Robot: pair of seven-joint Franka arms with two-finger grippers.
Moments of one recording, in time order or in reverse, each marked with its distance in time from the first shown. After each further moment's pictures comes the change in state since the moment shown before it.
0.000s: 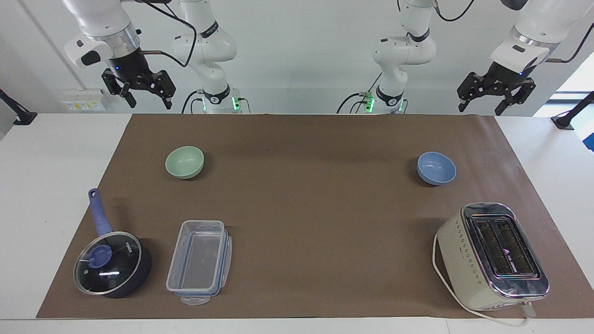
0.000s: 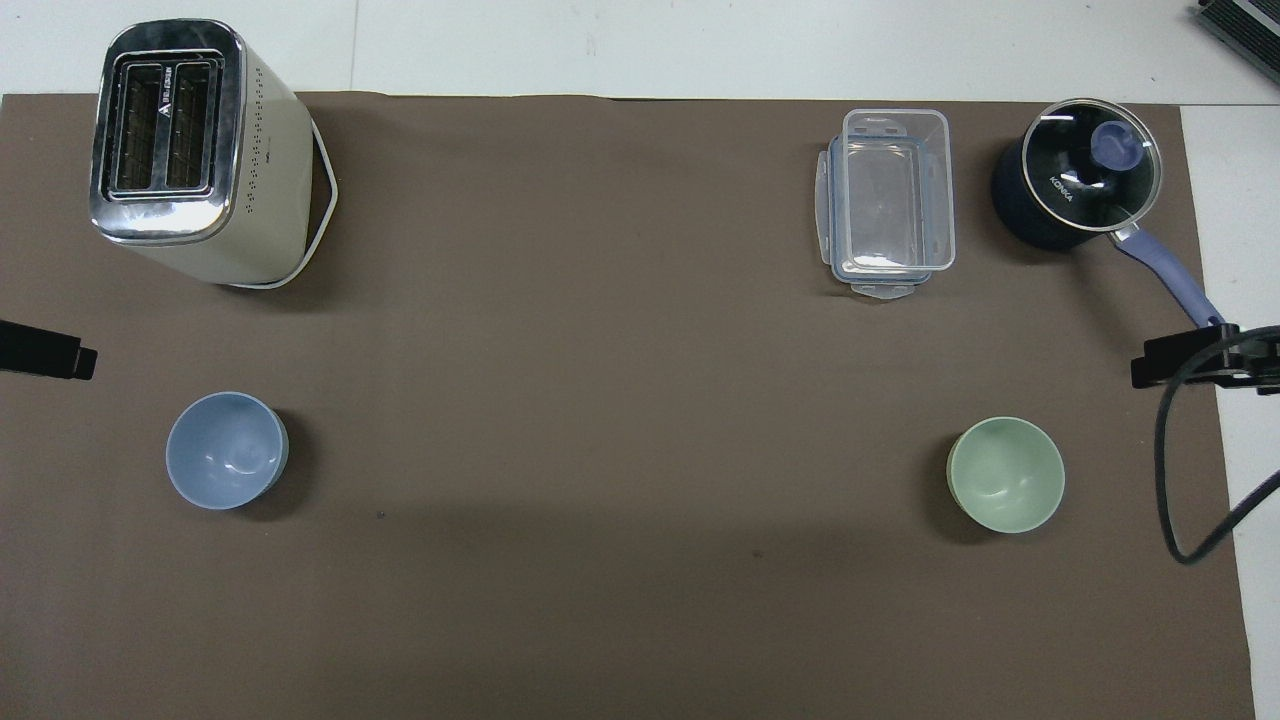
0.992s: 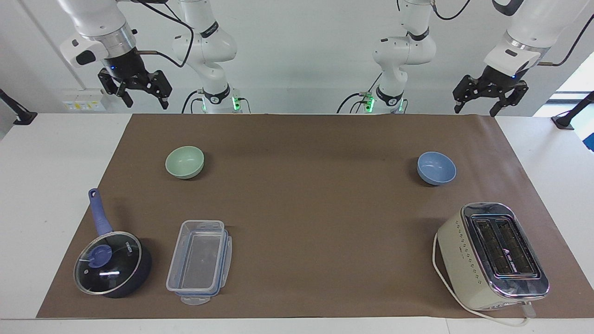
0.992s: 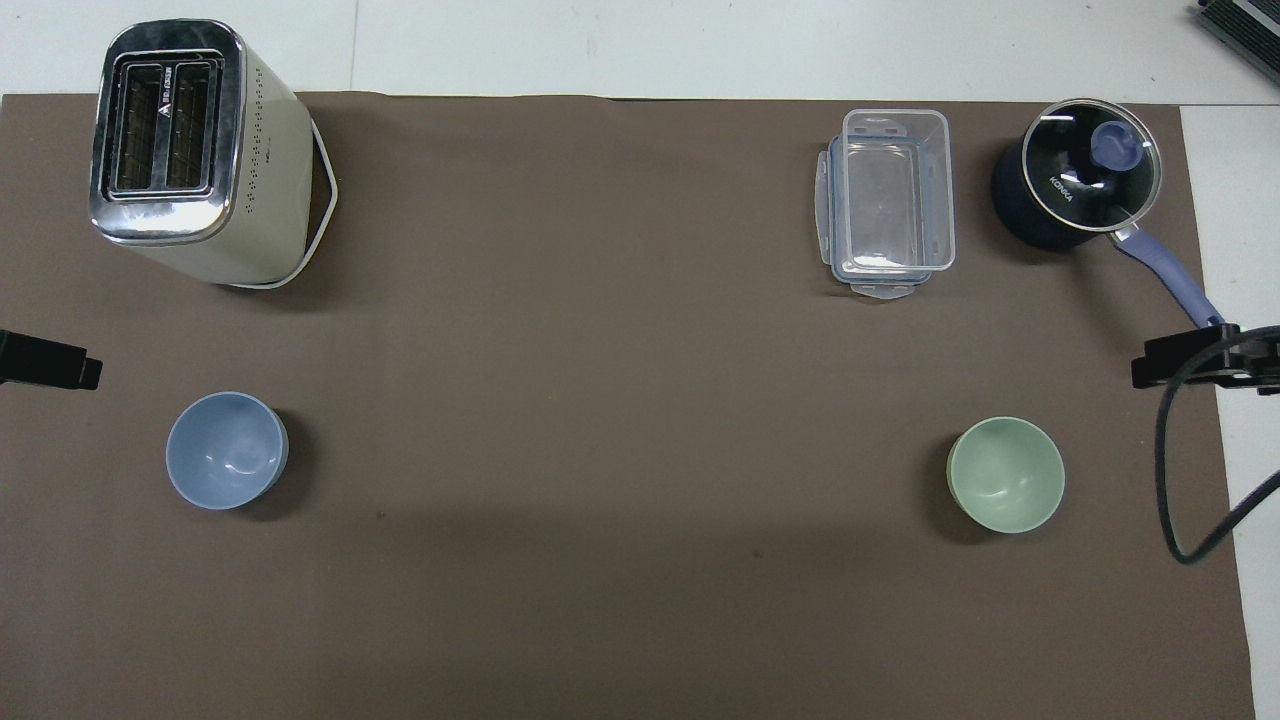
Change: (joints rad) left arm 0.001 -0.072 0.001 -0.154 0.000 0.079 0.004; right arm -0.022 0.000 -0.005 0.000 0.000 0.000 0.000
